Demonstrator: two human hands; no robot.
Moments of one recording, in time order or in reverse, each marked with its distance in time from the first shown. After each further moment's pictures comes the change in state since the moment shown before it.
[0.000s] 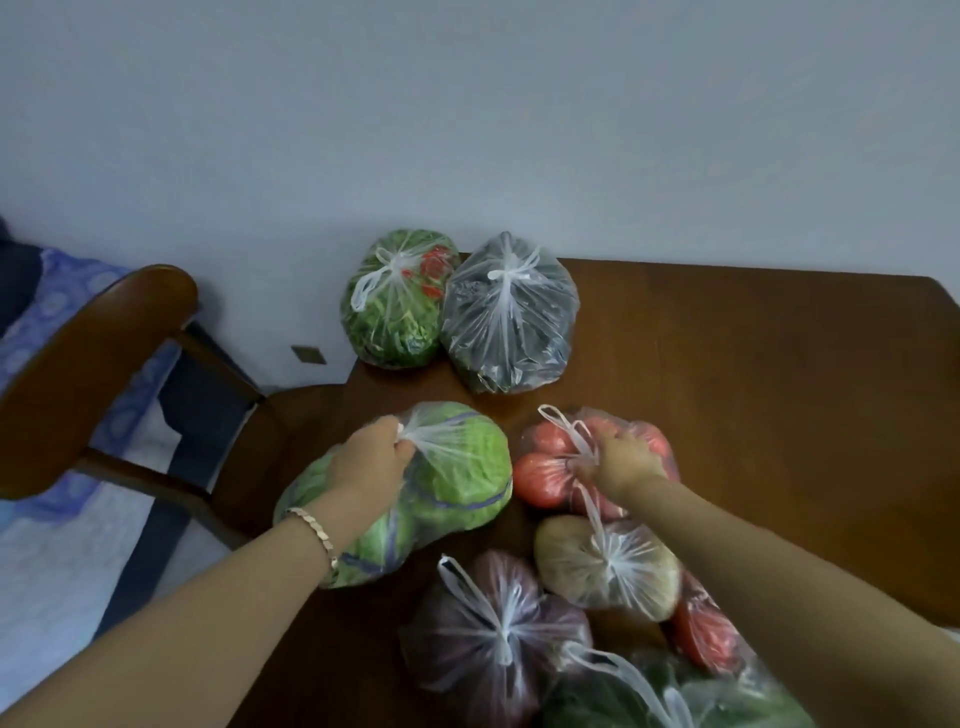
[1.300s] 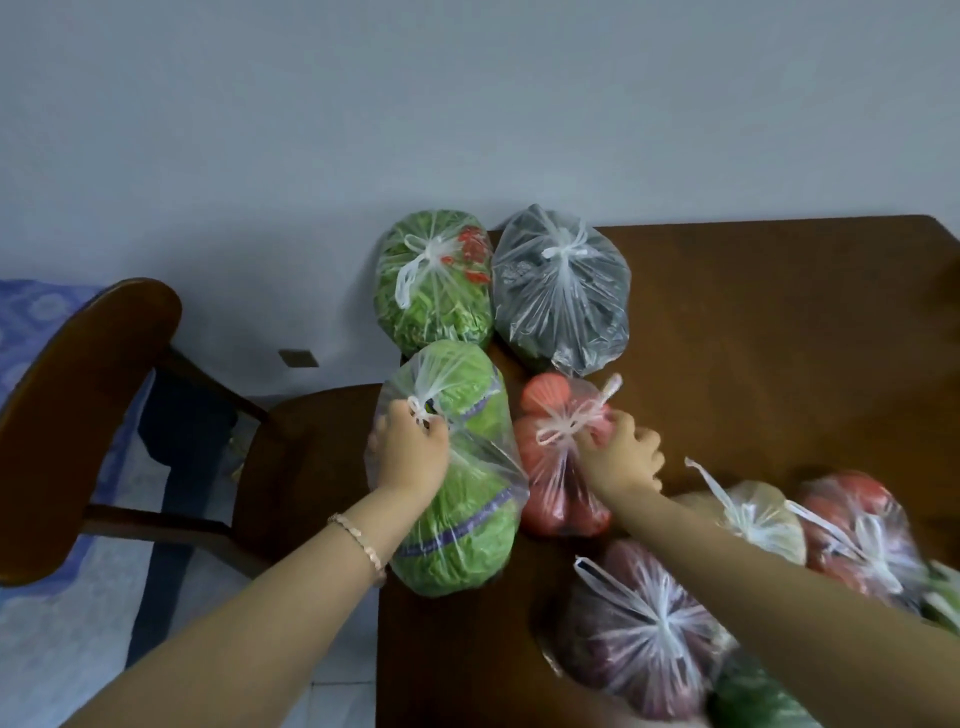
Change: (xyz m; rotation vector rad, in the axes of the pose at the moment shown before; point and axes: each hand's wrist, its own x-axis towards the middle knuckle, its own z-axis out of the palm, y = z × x) left_hand 0.064 -0.087 -0.017 -0.284 0.021 -0.181; right_hand -0.013 -0.153 0.065 0.568 0.272 0.539
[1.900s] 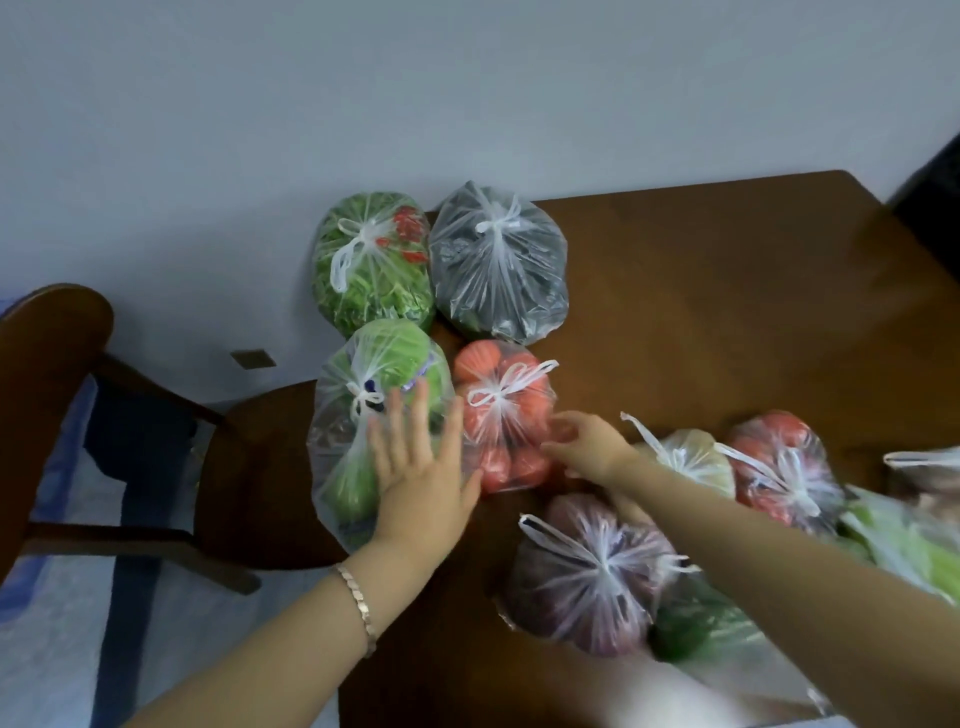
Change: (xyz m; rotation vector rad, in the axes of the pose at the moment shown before) left_hand -0.087 0.005 0.032 0.584 0.015 0.716; right_hand 0.000 0.047 -0.047 0.025 -0.371 -0.317
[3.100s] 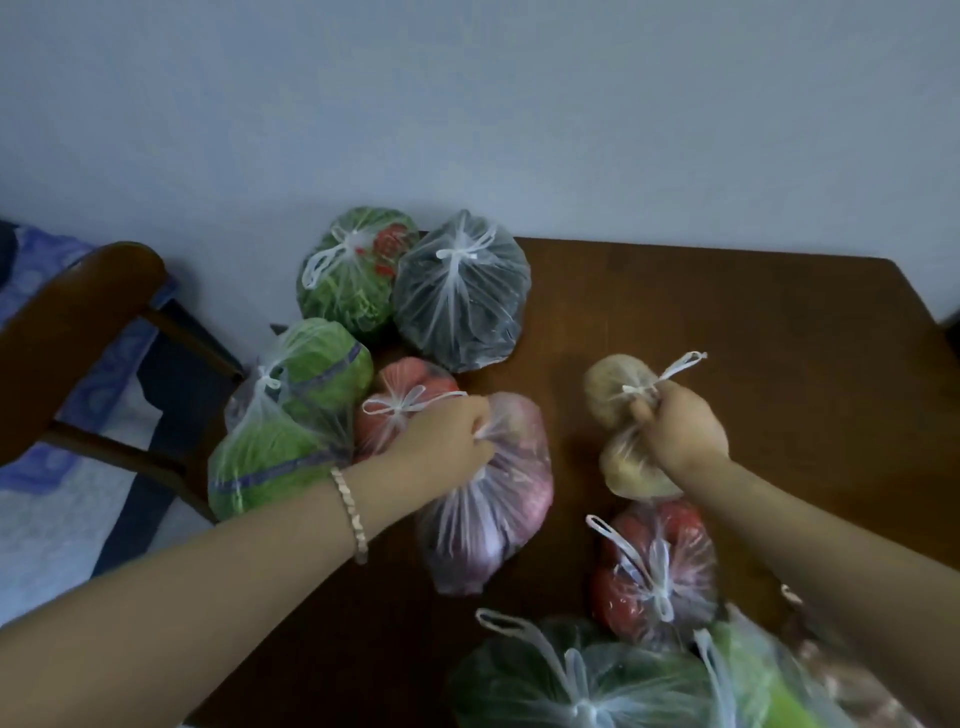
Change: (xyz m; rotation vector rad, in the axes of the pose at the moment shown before) left_hand 0.083 0.175 -0.043 -0.410 -0.238 -0.193; right_hand 0.032 0.082 -0.216 -0.299 0.294 -0.237
